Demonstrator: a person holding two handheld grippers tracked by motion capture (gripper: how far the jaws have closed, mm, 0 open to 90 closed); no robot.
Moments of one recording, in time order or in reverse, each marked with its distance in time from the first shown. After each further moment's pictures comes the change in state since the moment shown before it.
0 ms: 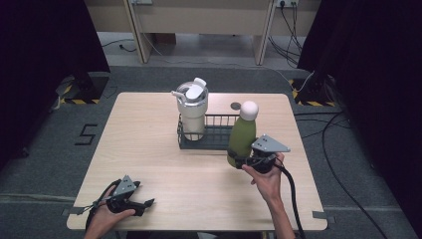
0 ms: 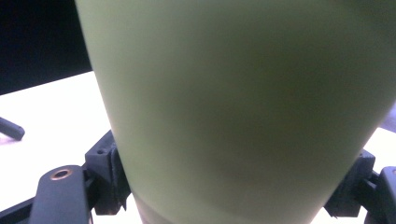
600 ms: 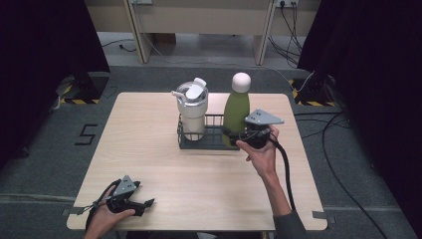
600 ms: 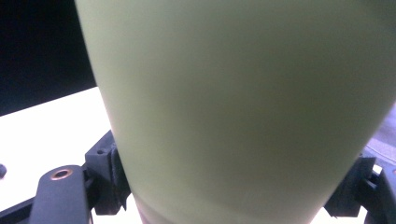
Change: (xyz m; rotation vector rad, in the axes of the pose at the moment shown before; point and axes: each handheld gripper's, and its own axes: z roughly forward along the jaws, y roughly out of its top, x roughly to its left) left arm 0.000 0.000 0.000 0.000 0.000 0.000; right arm -0.019 0.059 0.031 0.004 0.010 -0.017
